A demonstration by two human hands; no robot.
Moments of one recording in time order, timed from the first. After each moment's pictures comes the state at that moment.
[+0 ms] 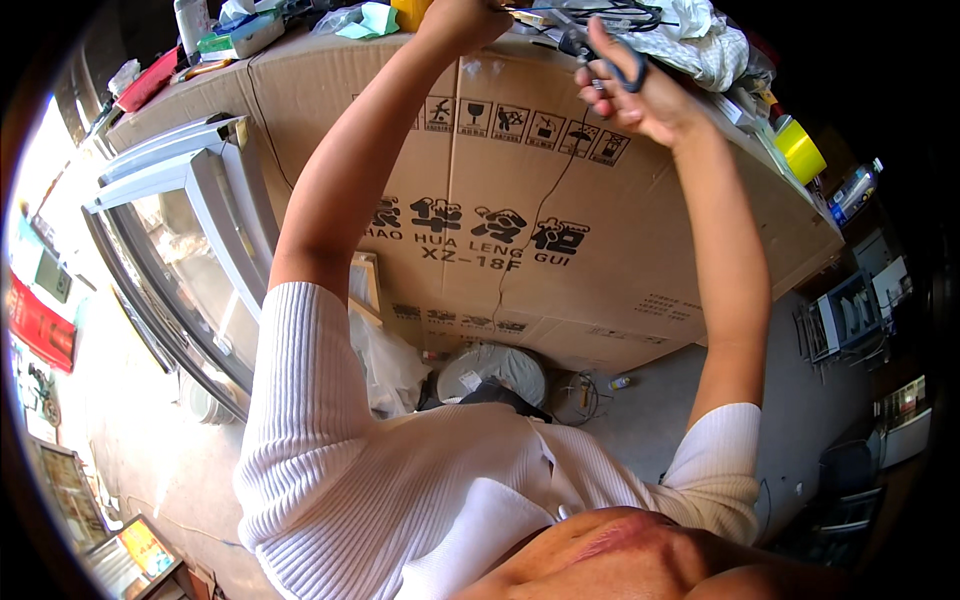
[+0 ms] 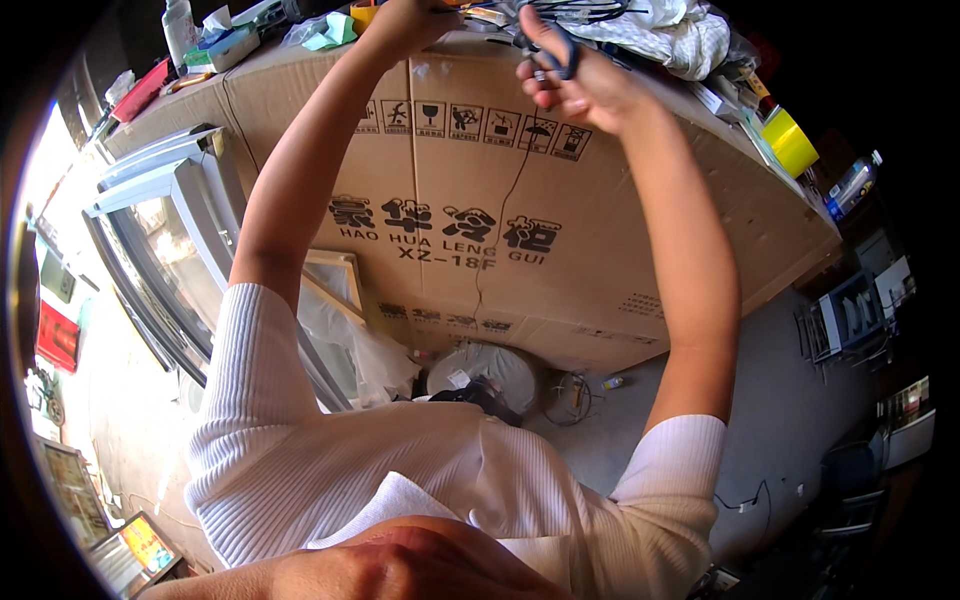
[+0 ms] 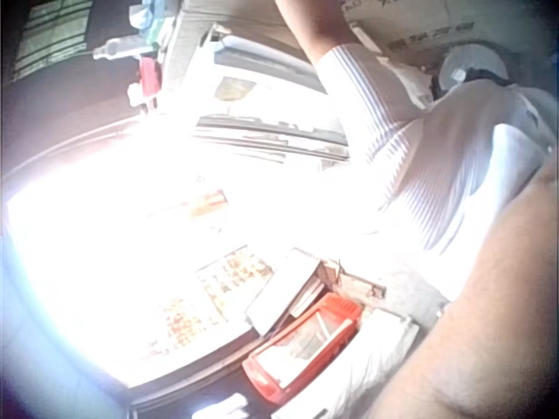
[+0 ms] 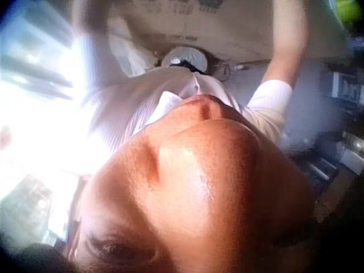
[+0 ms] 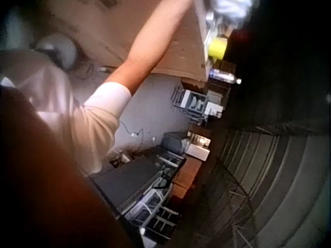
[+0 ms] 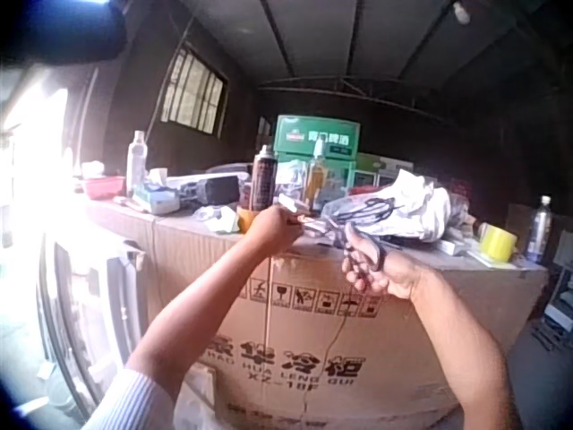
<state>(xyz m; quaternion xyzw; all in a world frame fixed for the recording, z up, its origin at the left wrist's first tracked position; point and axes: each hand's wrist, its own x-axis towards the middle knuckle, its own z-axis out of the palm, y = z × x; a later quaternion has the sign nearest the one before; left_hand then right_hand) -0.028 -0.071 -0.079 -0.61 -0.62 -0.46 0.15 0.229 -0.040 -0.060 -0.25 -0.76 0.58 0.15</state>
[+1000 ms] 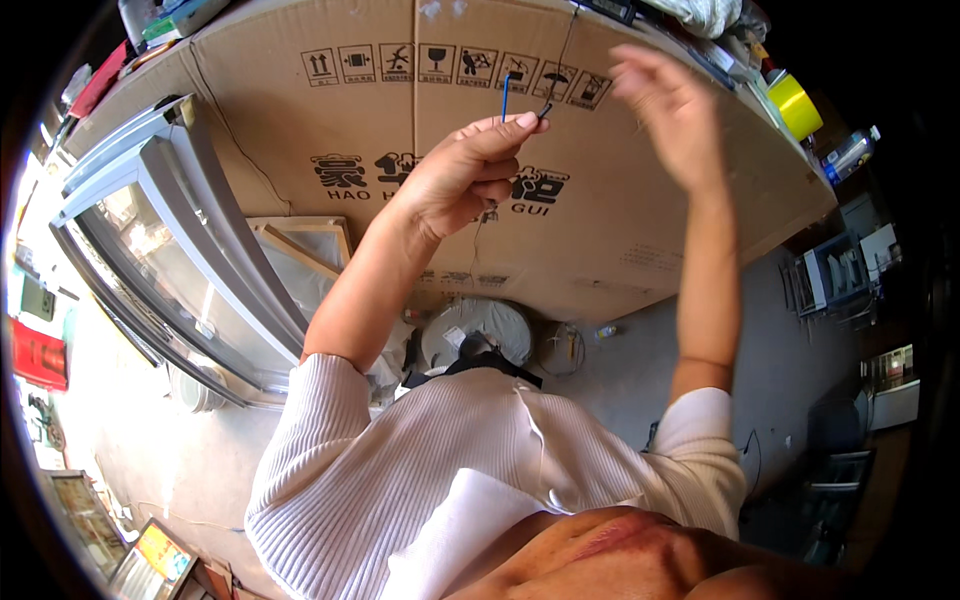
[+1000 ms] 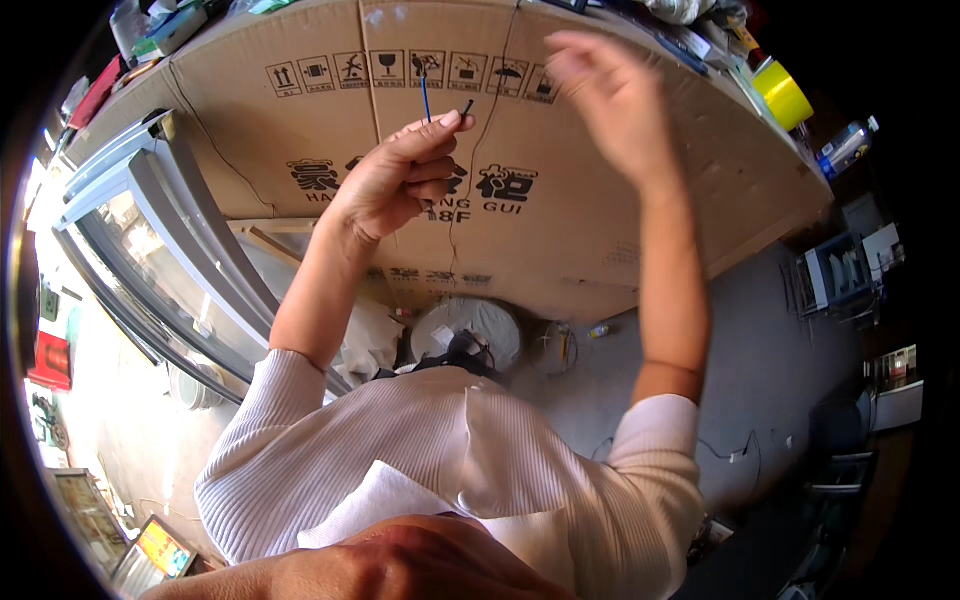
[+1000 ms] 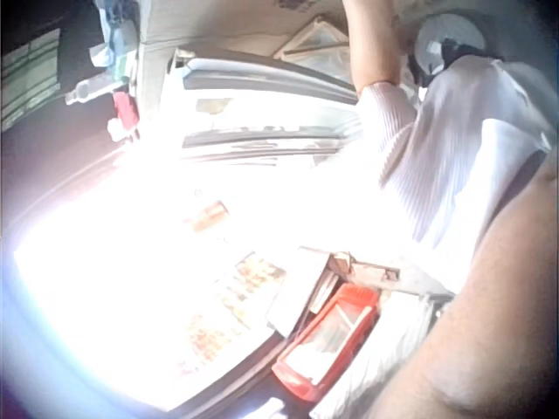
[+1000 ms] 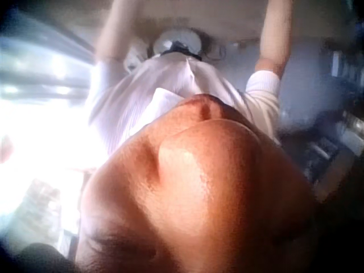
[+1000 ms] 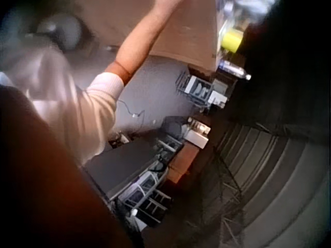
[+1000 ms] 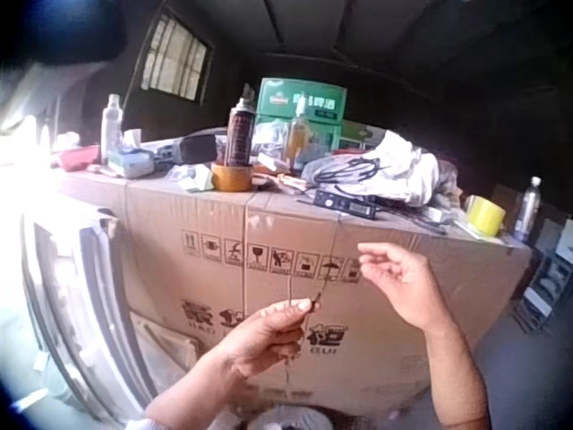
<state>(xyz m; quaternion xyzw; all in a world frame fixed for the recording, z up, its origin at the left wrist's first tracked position) 0.108 -0.198 -0.206 -0.33 -0.26 -0.65 -0.64 0.293 -0.054 -0.138 -0.14 -0.85 0.30 0.41</state>
